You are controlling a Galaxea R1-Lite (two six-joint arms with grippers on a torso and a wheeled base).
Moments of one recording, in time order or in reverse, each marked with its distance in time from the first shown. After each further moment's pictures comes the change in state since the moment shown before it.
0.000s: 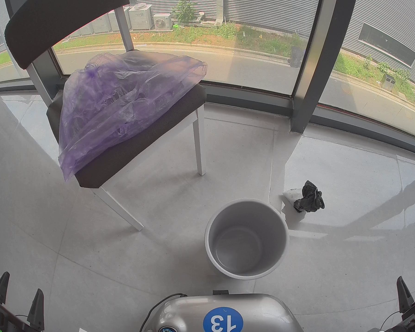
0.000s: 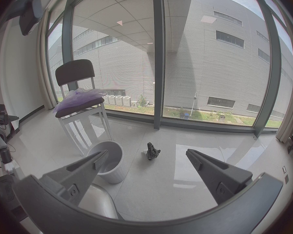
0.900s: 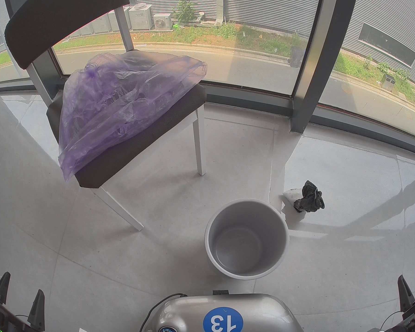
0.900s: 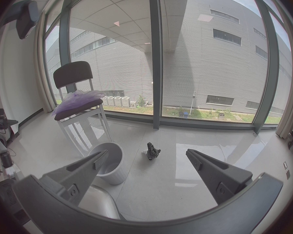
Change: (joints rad) left arm 0.000 0.000 0.000 0.001 -0.005 -0.008; right arm 0.000 0.000 0.000 -0.001 -0.013 0.033
